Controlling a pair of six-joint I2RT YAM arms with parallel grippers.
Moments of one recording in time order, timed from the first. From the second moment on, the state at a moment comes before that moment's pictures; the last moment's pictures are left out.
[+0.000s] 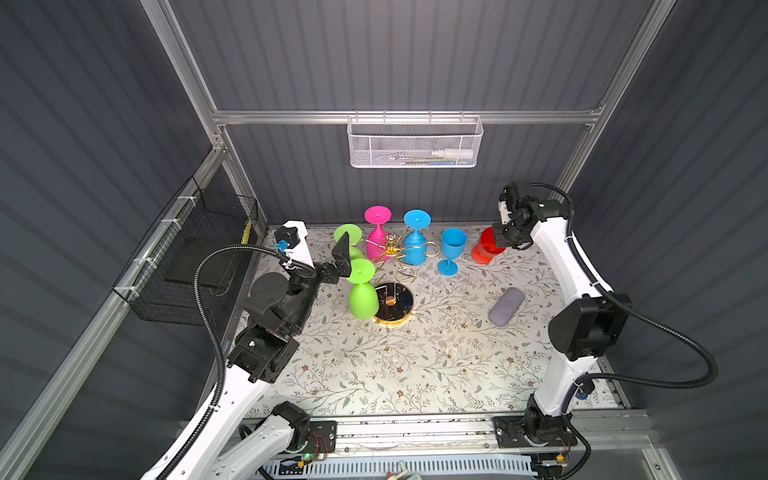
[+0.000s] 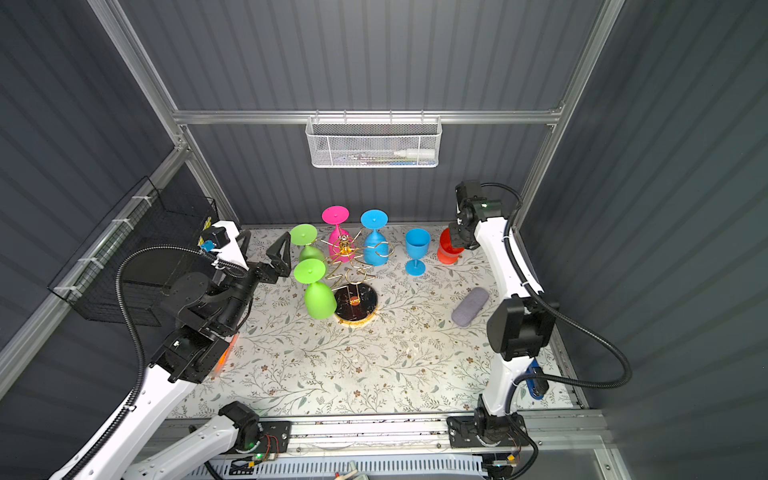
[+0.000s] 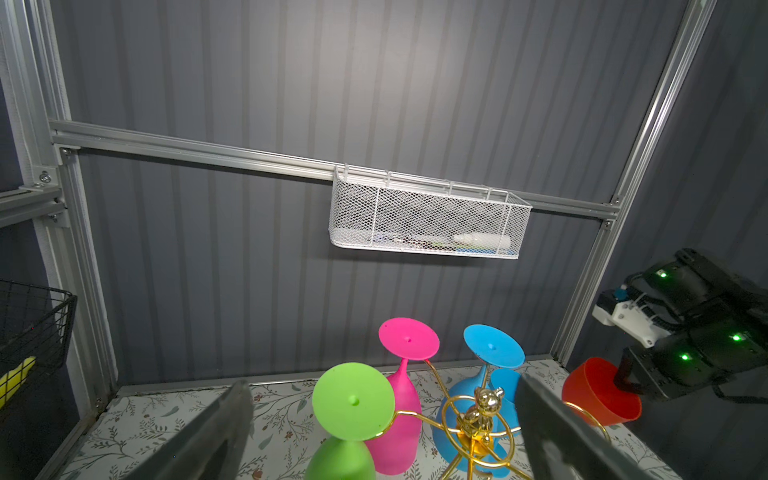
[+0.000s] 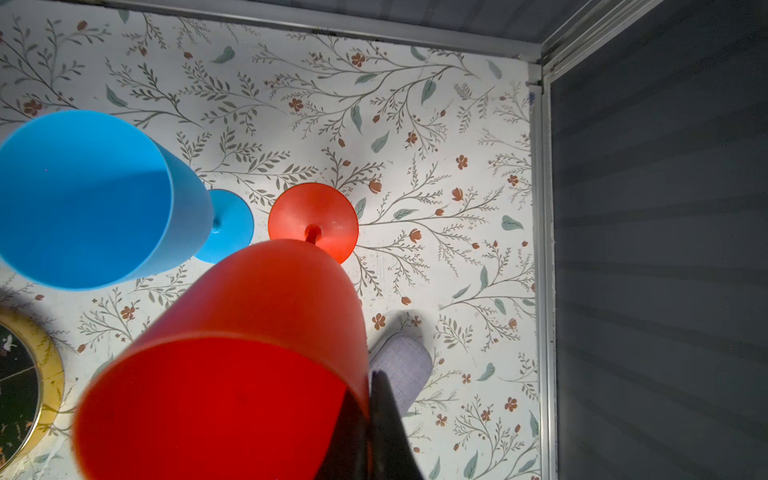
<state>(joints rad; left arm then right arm) -0.55 0.82 1.00 -0.01 -0.26 -0.11 0.13 1.92 2.01 -1.15 0.21 0.00</state>
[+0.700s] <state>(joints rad) -0.55 0.82 0.99 -0.04 -0.28 -0.11 0.11 2.17 2.22 -1.23 0.15 -0.03</state>
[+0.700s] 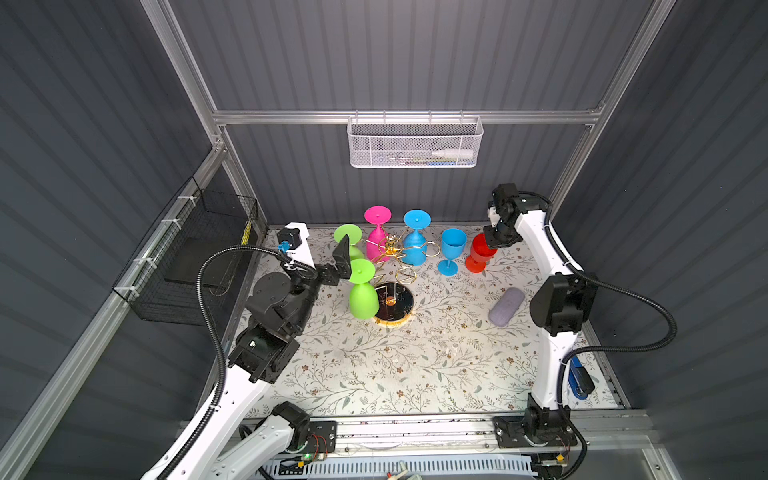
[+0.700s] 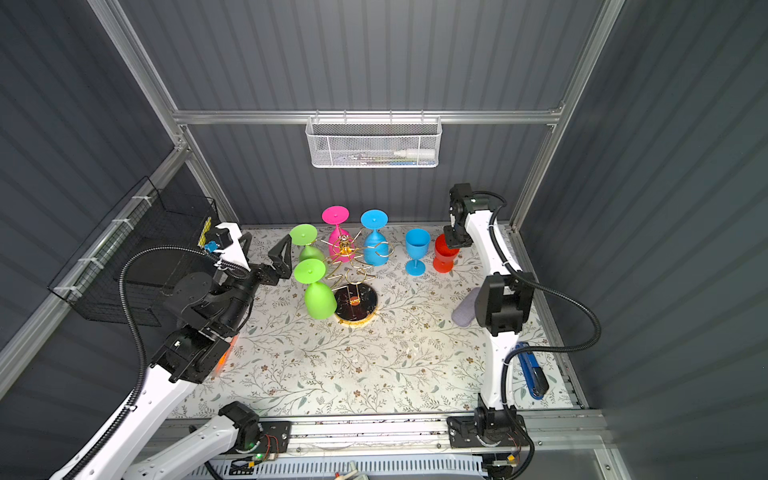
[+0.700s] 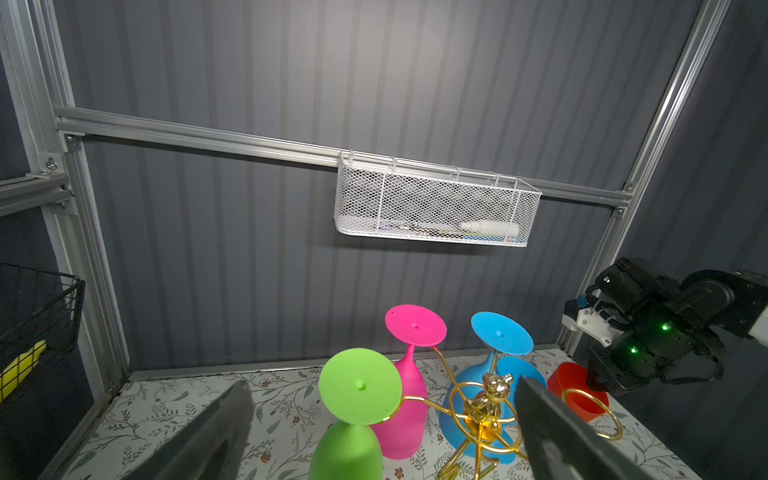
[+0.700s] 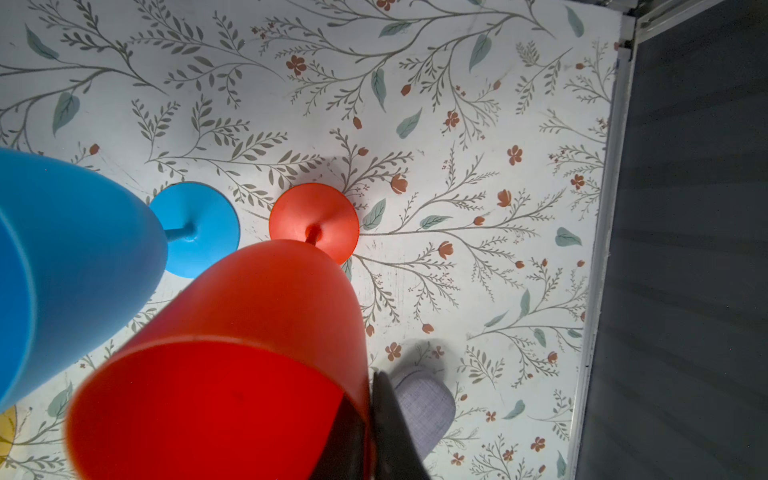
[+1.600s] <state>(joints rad) 0.03 1.00 1.17 -0.34 0.54 -0.58 0.04 1.36 1.43 -0.56 -0.24 0.24</state>
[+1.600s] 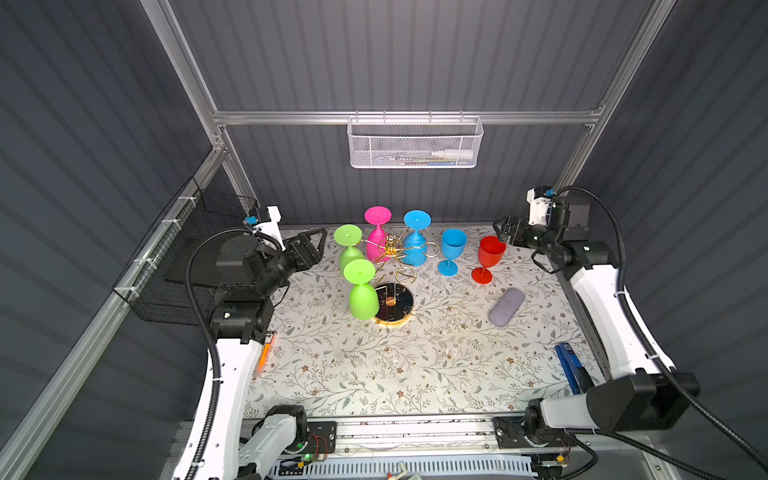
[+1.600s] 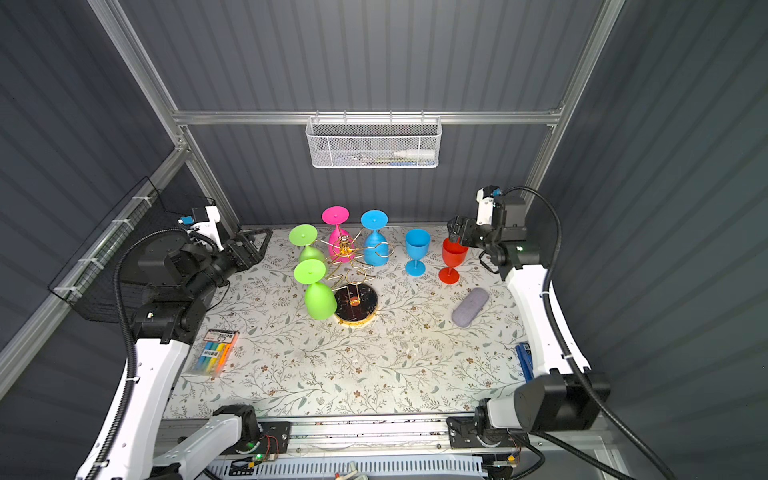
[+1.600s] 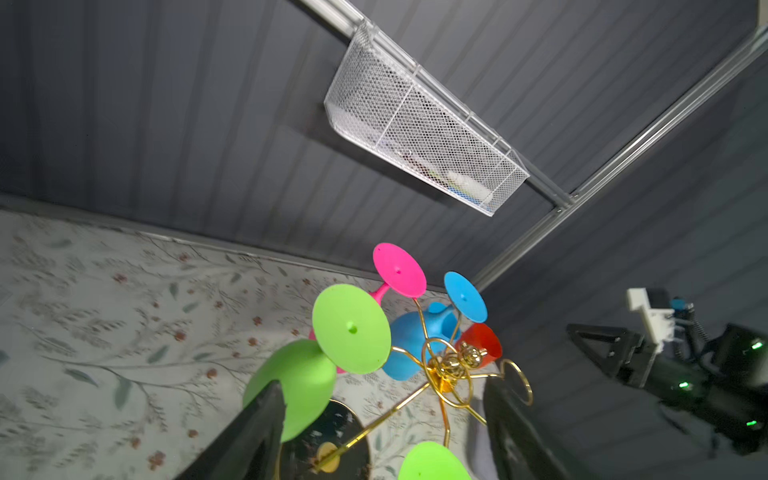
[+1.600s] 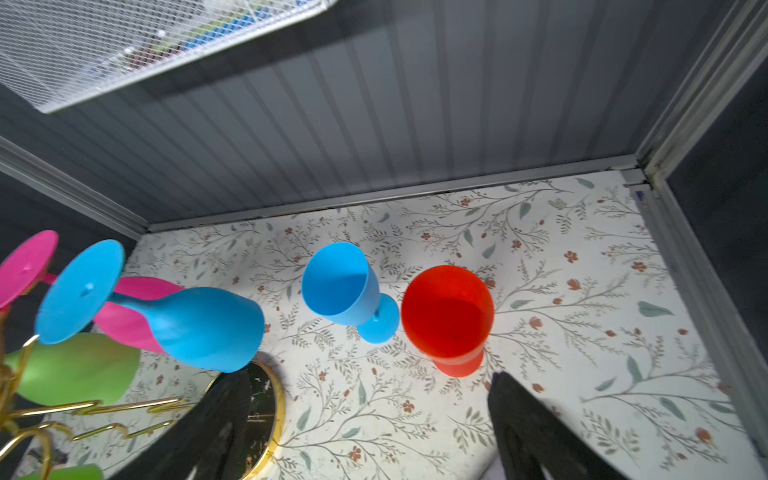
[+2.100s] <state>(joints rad) 0.15 1.01 1.06 -0.38 1.03 -0.67 0.04 1.17 1.10 -0.33 -0.39 0.38</state>
